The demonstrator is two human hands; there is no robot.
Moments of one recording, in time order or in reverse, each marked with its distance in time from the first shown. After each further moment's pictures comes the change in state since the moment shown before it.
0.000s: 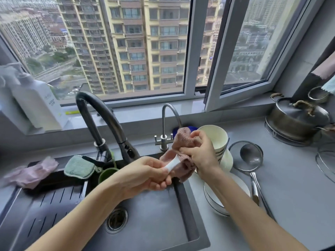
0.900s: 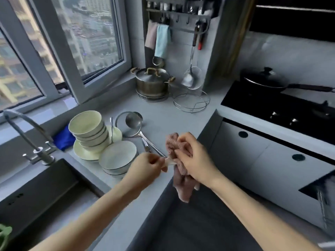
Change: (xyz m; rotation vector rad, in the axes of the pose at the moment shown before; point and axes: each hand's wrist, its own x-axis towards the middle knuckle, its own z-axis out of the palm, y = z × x) left_hand -0.002 -0.060 0.233 0.760 -0.205 0.340; right_hand -0.247 0.026 -0.187 -0.539 0.543 -0.164
